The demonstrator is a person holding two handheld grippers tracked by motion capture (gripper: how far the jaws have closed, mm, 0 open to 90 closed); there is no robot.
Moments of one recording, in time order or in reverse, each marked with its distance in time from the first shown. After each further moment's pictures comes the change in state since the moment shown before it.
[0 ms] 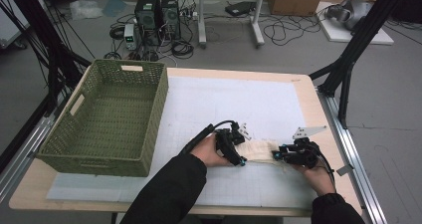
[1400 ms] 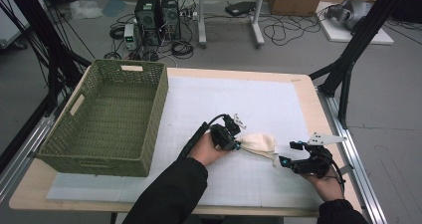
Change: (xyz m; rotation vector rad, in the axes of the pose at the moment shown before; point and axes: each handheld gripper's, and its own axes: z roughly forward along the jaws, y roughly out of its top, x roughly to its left) left arm 0.016 -0.005 -0.022 -0.055 0.101 -0.270; right arm 0.014 -0.018 -0.031 -0.170 -0.078 0.012
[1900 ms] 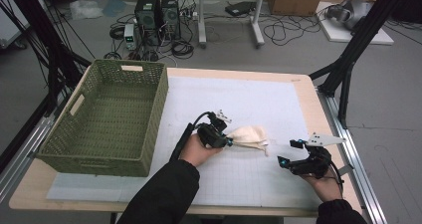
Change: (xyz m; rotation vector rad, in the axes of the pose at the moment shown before) left arm 0.017 -0.022 -0.022 -0.099 -0.025 -0.153; right arm 0.005 0.002 0.001 -0.024 -0.008 -0.027
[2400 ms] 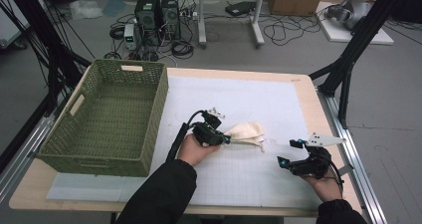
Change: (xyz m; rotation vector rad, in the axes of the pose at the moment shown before) left arm 0.009 -0.005 -0.007 -0.044 -0.036 -0.092; right arm 0.001 0.000 0.000 -0.008 0.005 -0.012
